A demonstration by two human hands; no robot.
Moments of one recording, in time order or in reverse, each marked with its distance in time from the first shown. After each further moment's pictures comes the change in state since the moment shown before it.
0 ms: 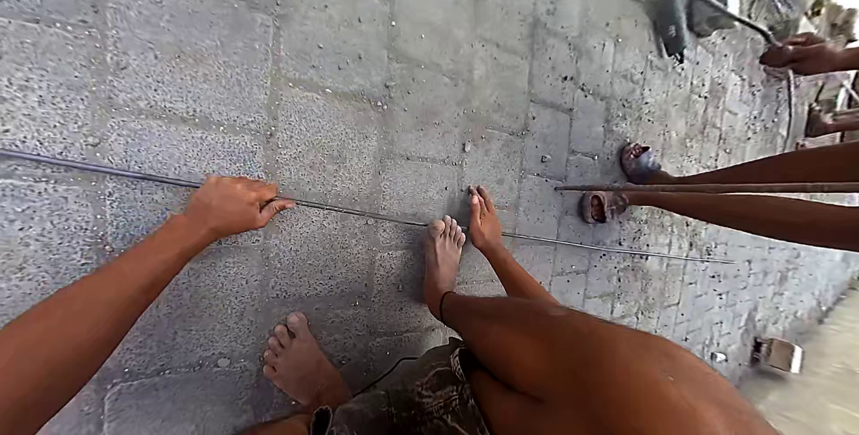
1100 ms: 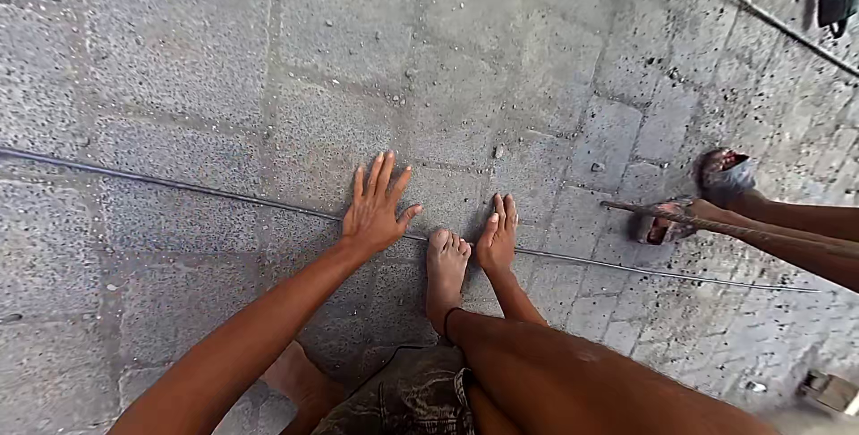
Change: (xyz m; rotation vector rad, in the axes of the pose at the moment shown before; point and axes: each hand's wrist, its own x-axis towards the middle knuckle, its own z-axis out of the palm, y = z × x) left_hand 0.133 0.165 0.080 -0.185 -0.001 -0.357; right_hand 0.005 -0.003 0.029 0.029 0.191 -0.023
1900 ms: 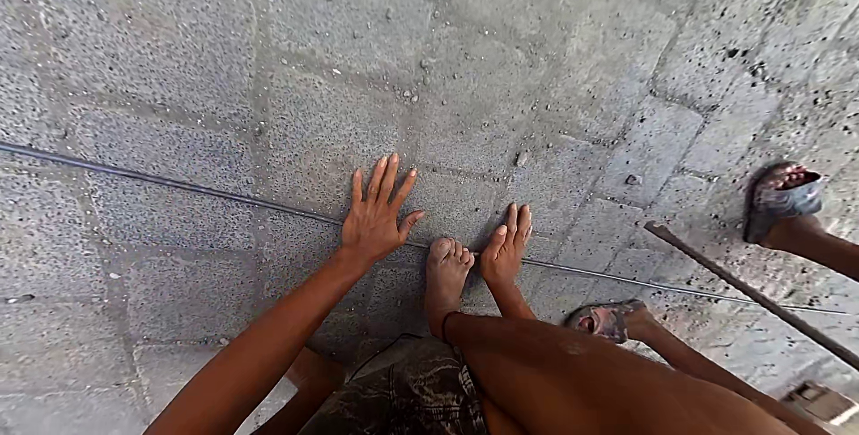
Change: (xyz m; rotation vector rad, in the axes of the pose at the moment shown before) left_hand -0.003 0.003 0.011 0.132 -0.038 -0.064; right_hand -0.005 0.000 0.004 -0.027 -0.027 0.016
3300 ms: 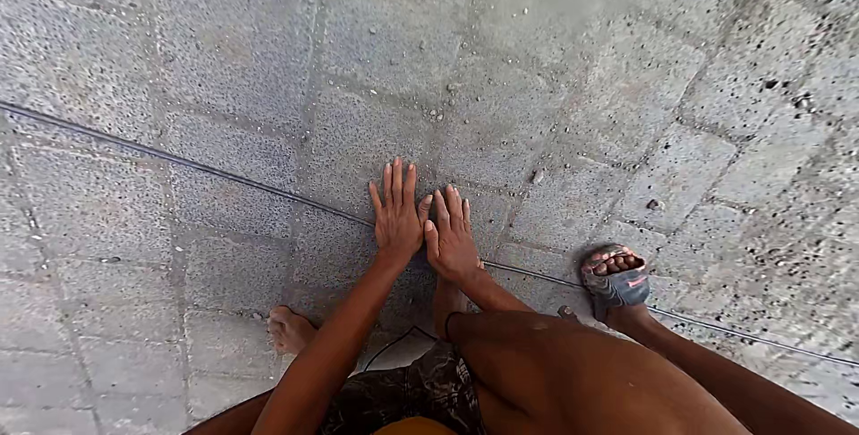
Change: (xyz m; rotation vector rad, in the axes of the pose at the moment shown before) left_hand 0.009 0.029 0.006 -0.130 0.197 -0.407; right_hand 0.022 -0.137 0.006 0.150 -0.350 -0.455
